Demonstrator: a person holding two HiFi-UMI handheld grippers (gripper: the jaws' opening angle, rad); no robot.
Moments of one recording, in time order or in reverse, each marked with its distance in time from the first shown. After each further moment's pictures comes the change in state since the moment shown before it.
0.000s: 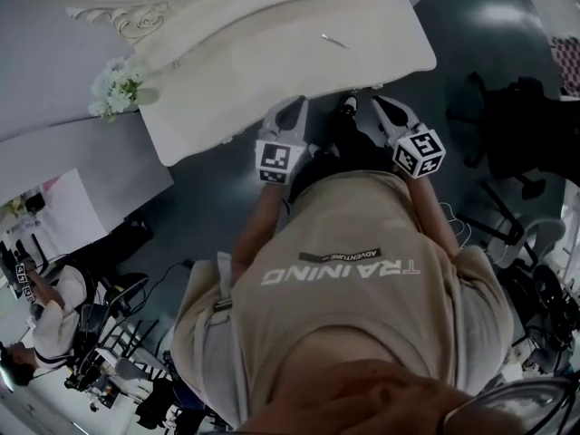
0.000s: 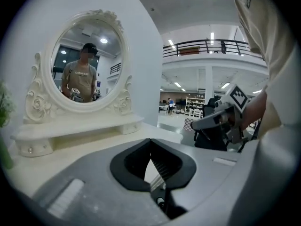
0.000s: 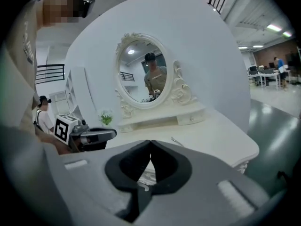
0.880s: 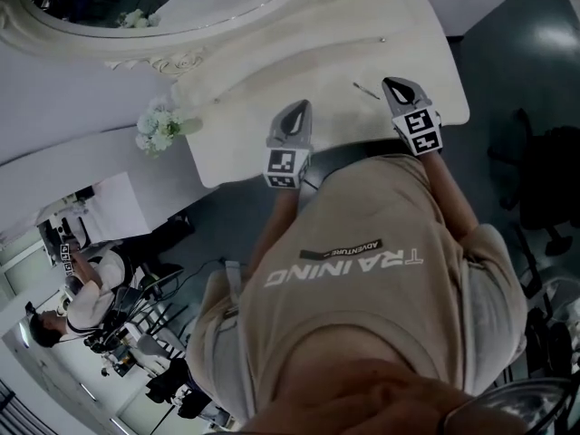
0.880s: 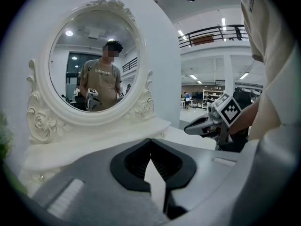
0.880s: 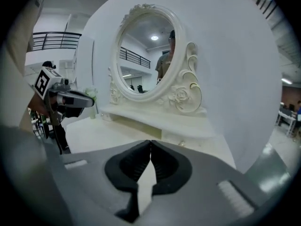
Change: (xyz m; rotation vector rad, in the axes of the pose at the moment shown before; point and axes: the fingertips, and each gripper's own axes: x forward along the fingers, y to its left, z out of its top) left arm 0.100 0.111 0.060 -0.008 0.068 0.212; right arm 0.165 -0.128 0.083 -0.354 0.128 0.021
